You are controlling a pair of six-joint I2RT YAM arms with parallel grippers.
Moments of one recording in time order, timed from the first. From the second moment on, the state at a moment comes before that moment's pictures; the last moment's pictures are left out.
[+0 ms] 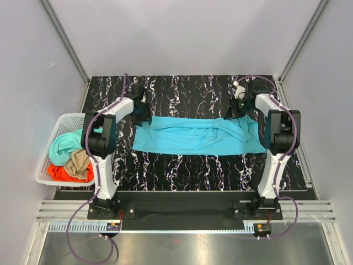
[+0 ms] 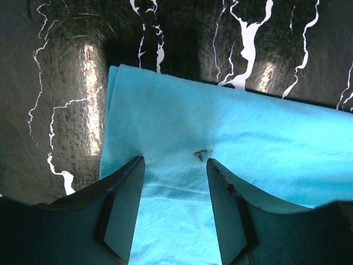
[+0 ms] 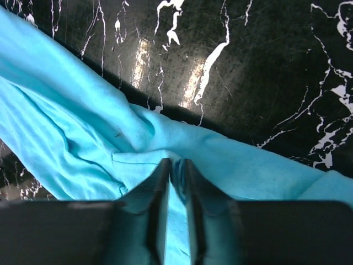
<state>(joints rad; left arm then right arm) -0.21 2.08 1.53 -0.63 0.02 -0.39 -0.02 2.11 1.57 -0.59 -0.61 -0.11</state>
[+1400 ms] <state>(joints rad) -0.47 1.77 1.30 -0.46 0.20 -0.52 0.15 1.53 1.21 -0.66 -0.27 0.24</state>
